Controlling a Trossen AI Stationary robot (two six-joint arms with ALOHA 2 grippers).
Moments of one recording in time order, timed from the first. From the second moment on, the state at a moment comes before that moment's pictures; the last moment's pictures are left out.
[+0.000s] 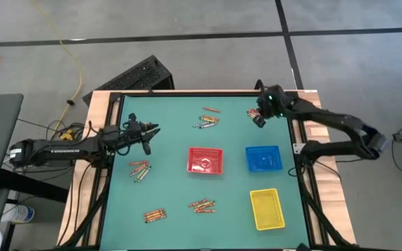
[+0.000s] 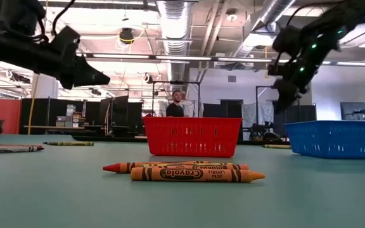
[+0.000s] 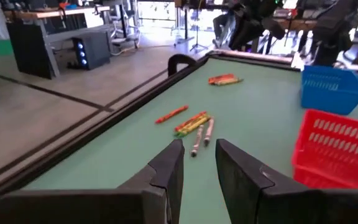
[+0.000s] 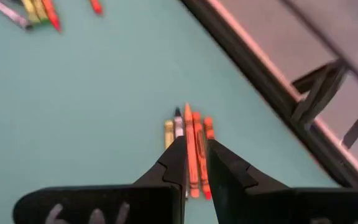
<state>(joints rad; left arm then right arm) 0.28 0.59 0.08 0.45 -0.25 -0.01 -0.79 1.18 0.70 -0.43 0.12 -0.17</state>
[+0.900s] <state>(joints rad) 0.54 0.64 0.08 0.46 0.07 -0.02 -0.98 1.65 0.96 -0.77 0.13 -0.56</state>
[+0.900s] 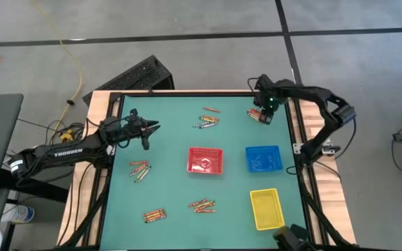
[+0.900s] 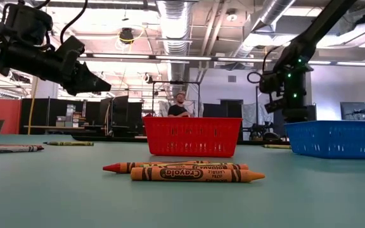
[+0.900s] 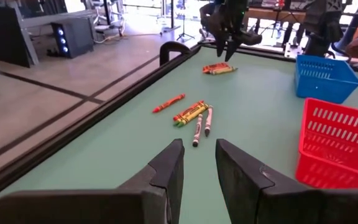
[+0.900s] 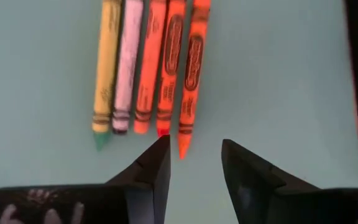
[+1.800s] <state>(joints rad) 0.53 0.64 0.08 0.41 0.09 -0.08 -0.97 1.74 0.98 -0.74 0.19 -0.64</state>
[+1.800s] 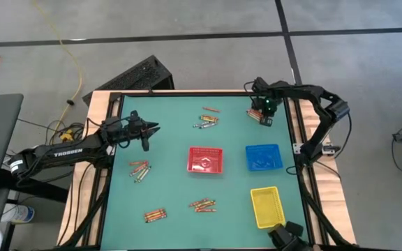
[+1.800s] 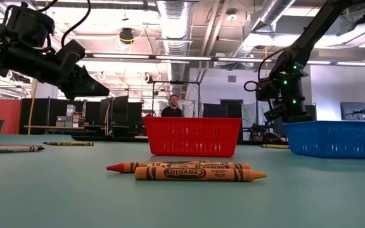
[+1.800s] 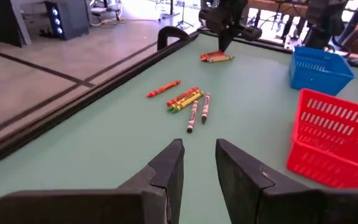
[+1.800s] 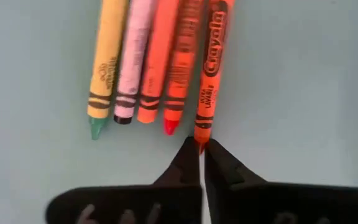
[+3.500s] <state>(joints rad) 0.53 0.64 0.08 0.33 0.17 -0.02 0.30 1.34 0.97 -1.20 0.18 0.52</state>
